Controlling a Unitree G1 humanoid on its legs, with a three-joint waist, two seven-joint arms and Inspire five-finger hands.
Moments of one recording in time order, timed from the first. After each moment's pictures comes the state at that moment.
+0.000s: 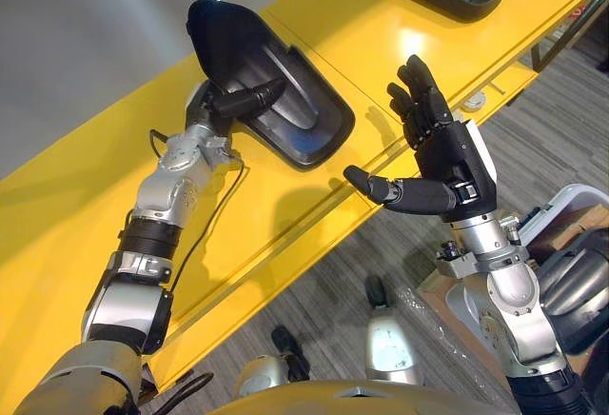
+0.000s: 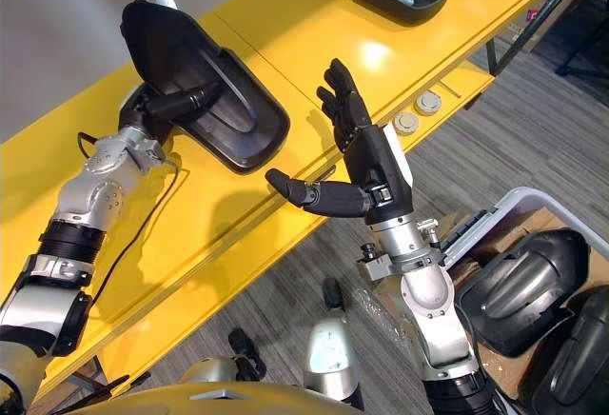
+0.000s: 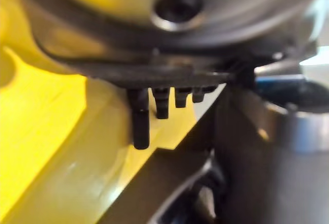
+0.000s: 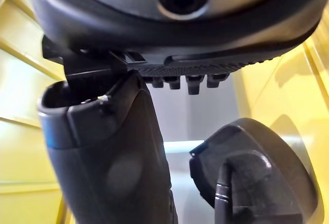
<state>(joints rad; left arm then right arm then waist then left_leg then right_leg) -0.68 0.48 -0.10 0.37 -0.59 0.26 0.14 0.09 -0.44 0.11 -0.41 0.34 -0.29 0.10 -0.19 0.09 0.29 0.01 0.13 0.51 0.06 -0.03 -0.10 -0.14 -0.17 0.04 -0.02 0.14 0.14</state>
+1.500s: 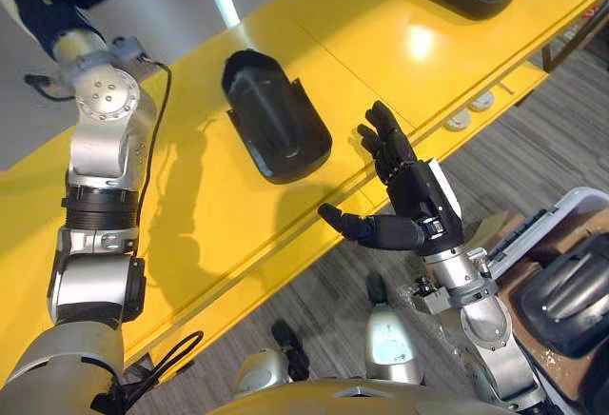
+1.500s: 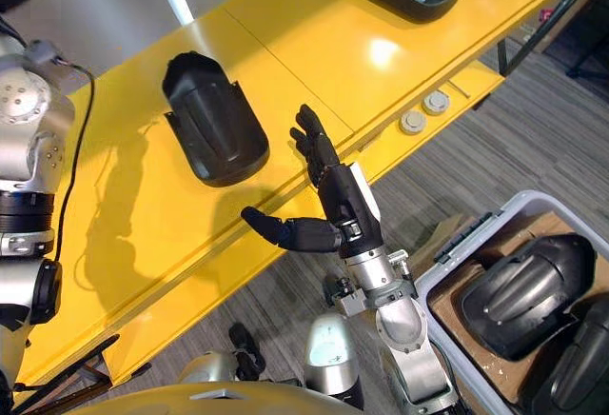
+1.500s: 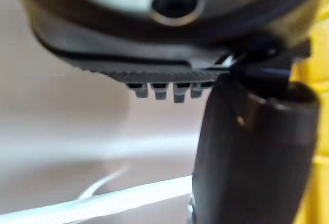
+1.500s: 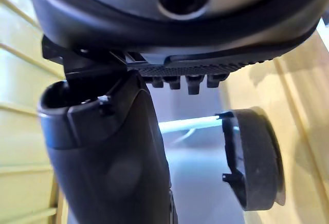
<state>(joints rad) -0.82 0.61 0.06 0.07 -0.40 -0.01 0.74 0.18 -0.38 0.25 -0.41 0.19 -0.36 0.05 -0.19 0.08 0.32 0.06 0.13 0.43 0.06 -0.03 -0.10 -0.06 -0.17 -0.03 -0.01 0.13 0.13</state>
